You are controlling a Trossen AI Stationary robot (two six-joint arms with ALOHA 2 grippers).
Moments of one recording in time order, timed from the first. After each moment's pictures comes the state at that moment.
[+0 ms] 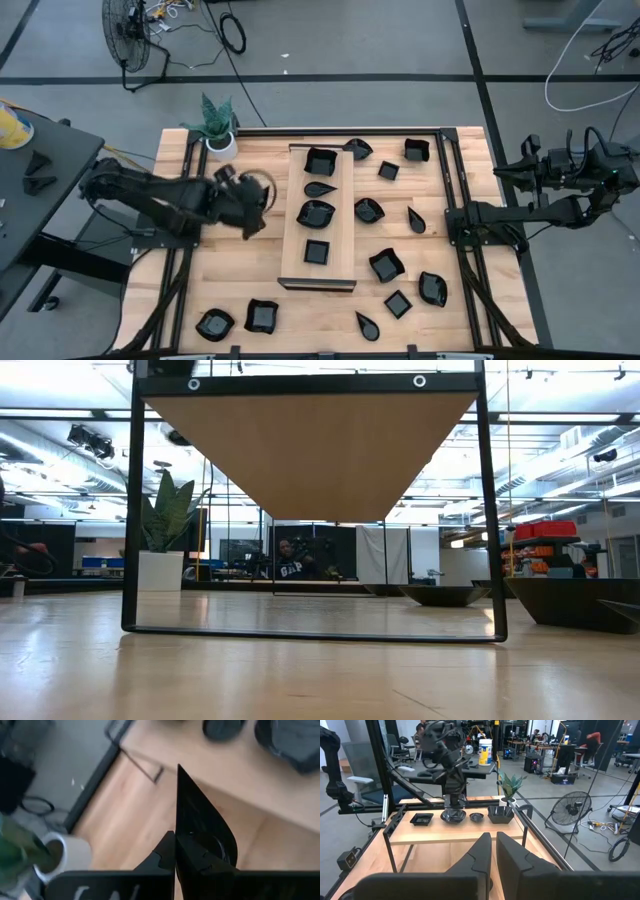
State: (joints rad) left arm -0.25 1.29 1.27 -1.18 -0.69 -0.56; right arm -0.01 0.11 1.16 -1.17 0.12 -0.01
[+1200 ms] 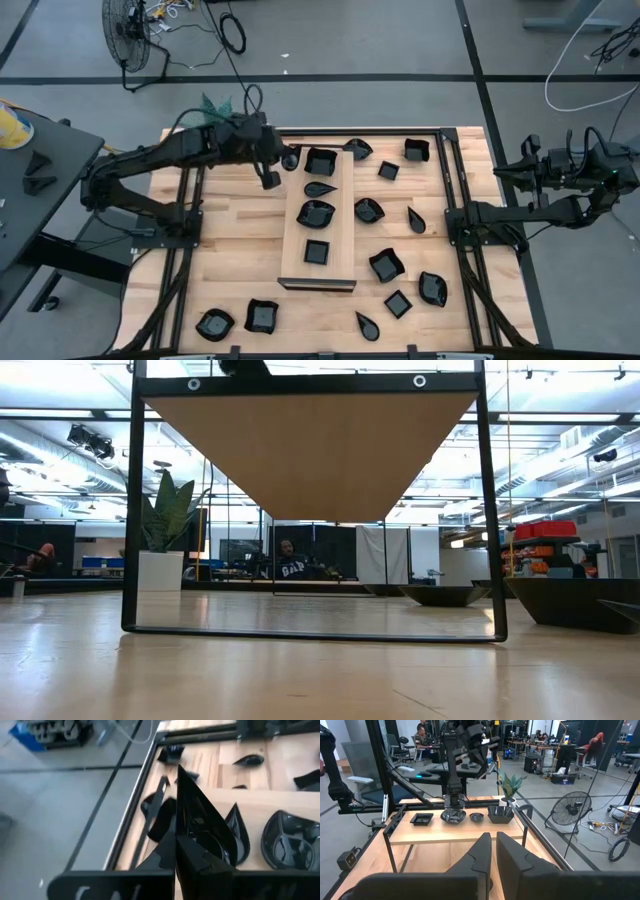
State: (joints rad) left arm 0.24 1.30 1.39 -0.66 -0.19 0.25; right arm -0.01 0.11 1.16 -1.17 0.12 -0.01
